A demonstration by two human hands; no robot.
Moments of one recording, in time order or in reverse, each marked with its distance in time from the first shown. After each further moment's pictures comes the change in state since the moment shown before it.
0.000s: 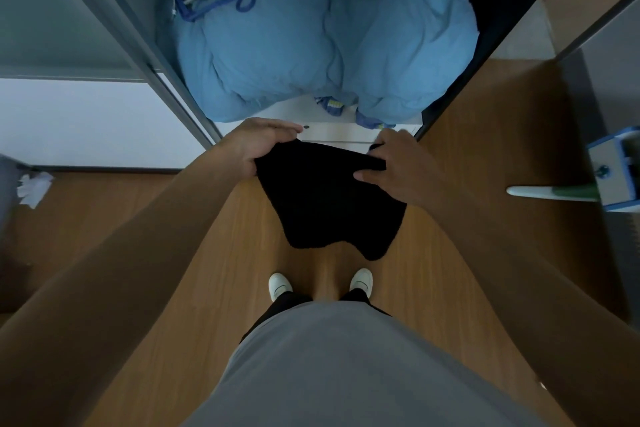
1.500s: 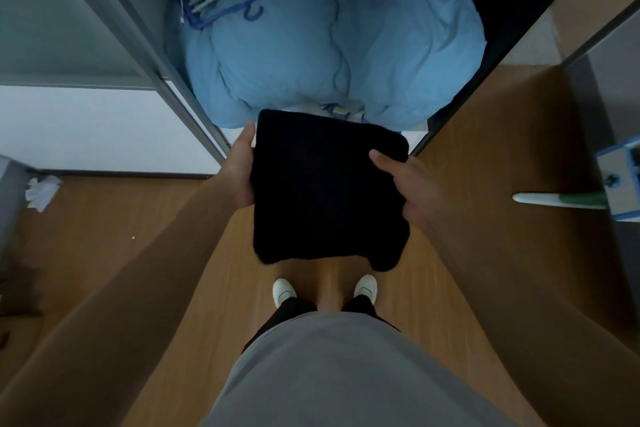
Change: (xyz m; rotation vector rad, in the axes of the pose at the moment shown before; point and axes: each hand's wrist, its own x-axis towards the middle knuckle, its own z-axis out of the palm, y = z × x) left_hand 0.001 -0.029 -0.018 -0.589 -0.060 -0.167; right_hand 0.009 -0.014 0.015 1.372 0.035 0.557
